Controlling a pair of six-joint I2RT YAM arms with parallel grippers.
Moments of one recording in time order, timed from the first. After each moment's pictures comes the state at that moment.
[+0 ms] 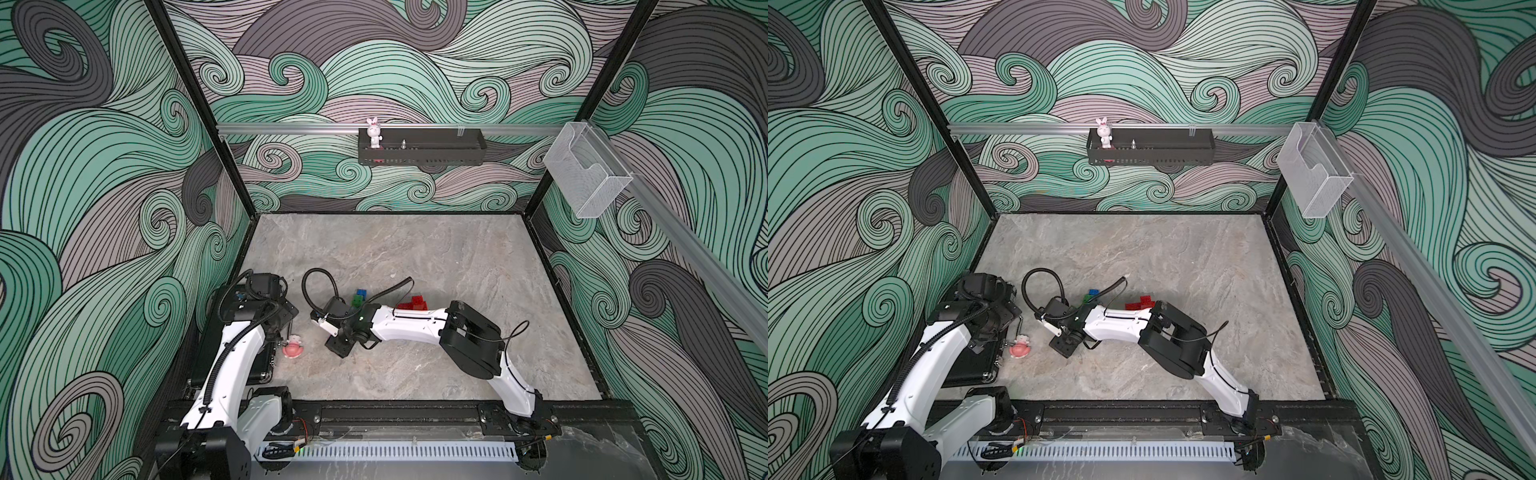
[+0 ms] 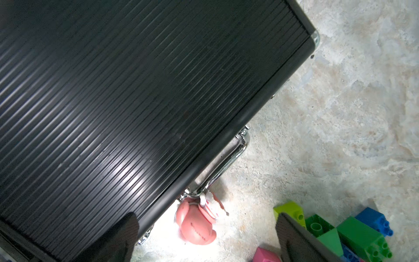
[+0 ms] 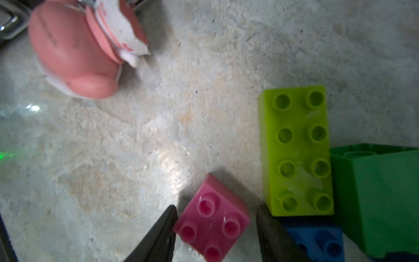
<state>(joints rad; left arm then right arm) 0.07 0.99 0.76 -0.98 -0.20 -0.82 1.17 2.23 1.63 -0.47 -0.04 0.08</state>
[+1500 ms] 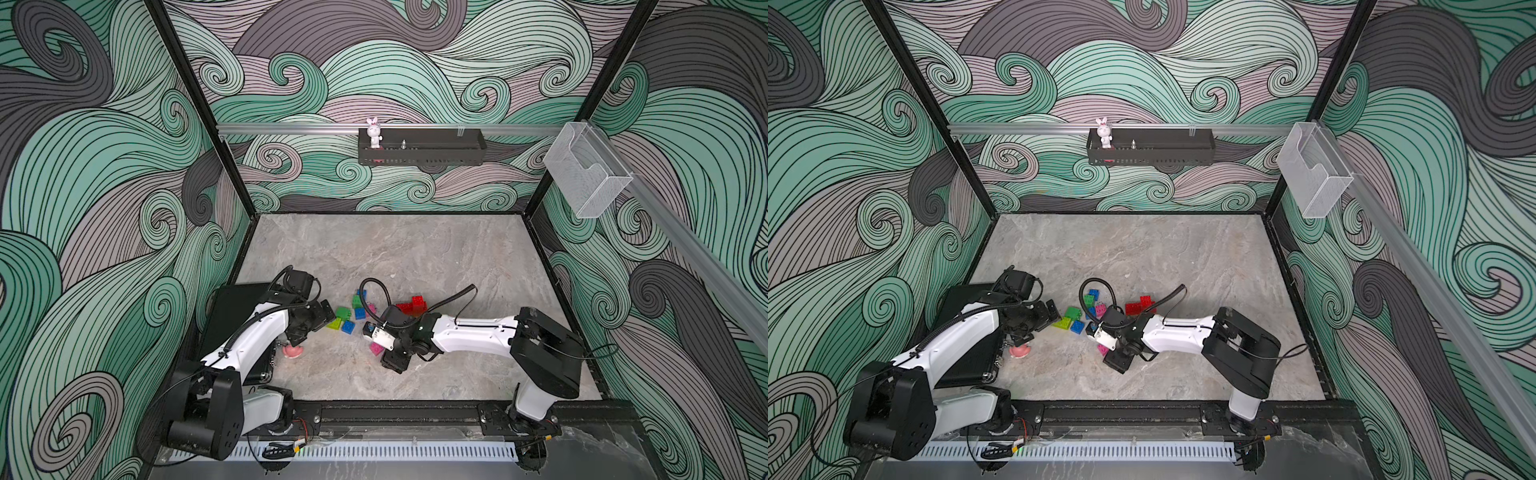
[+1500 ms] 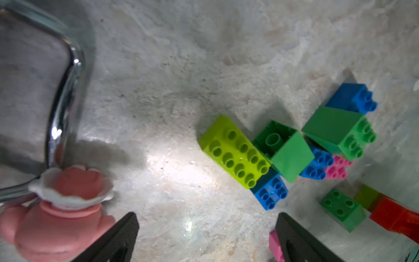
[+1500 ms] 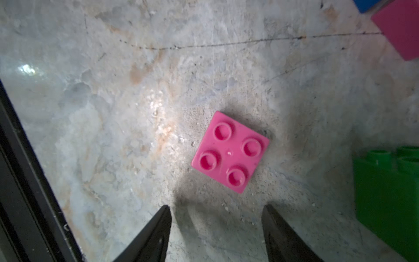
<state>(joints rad) -0.19 1.24 0.73 -0.78 0.14 -0.75 1.08 1.73 0.96 -0.42 -0.12 -0.04</state>
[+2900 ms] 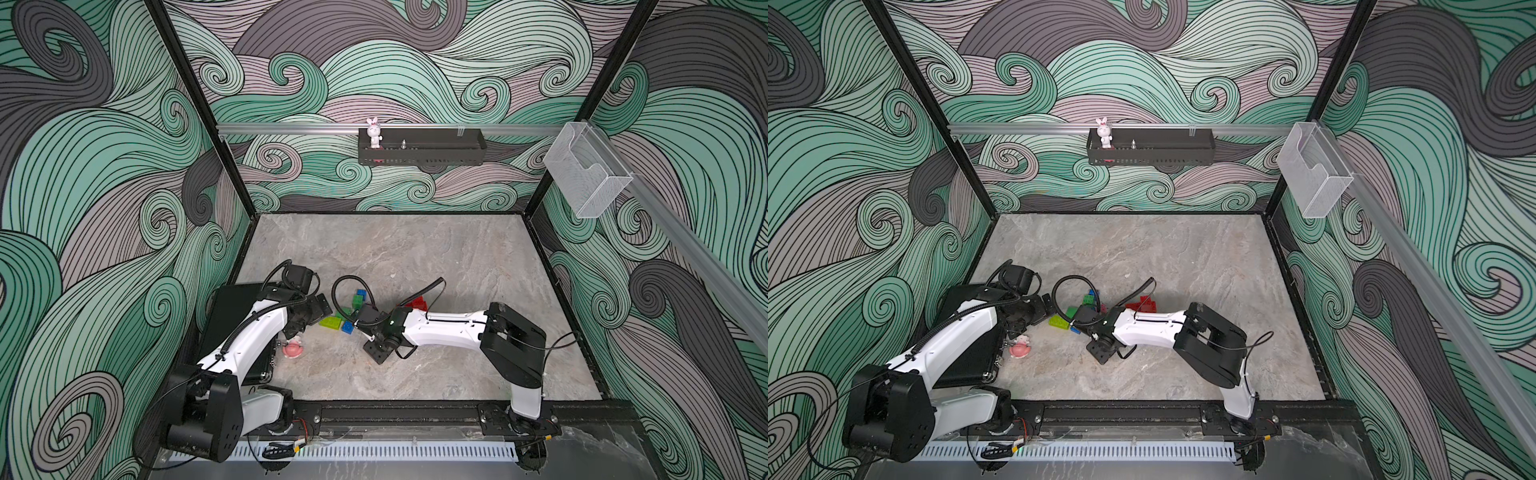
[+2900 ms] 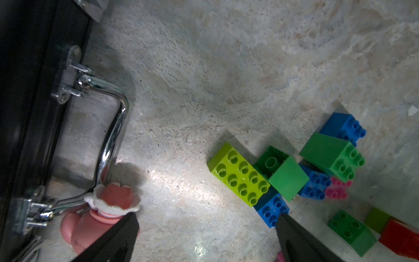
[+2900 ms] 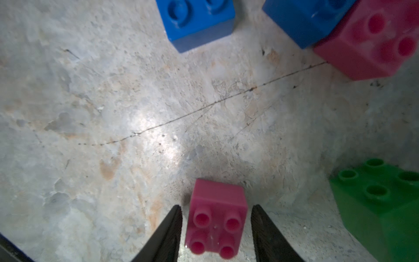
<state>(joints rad) -0.19 1.22 0.78 -0.81 0.01 -0.72 1.15 1.94 1.27 -0.63 0.06 0.24</state>
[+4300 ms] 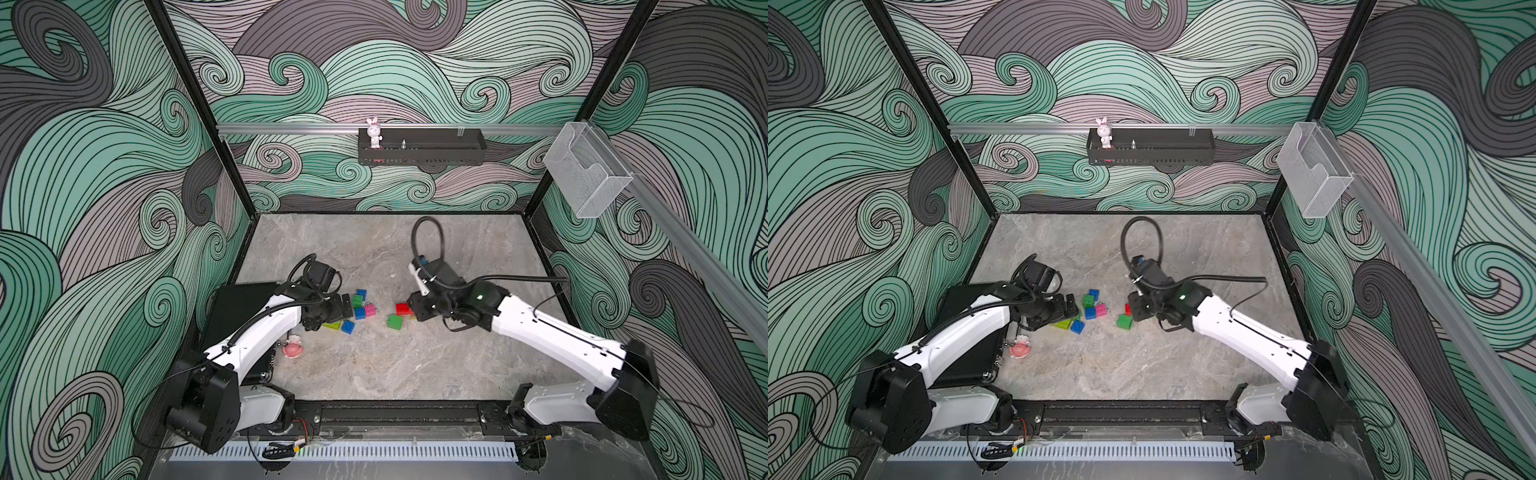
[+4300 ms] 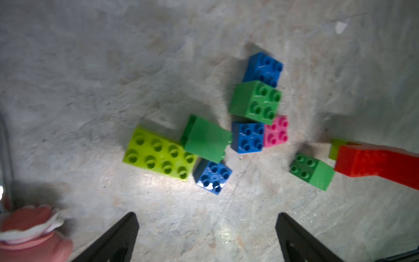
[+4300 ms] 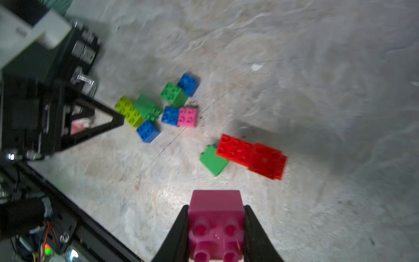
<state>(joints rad) -0.42 1.31 0.90 -0.77 0.11 -0.62 0.79 1.33 1.14 -0.74 0.08 0.43</state>
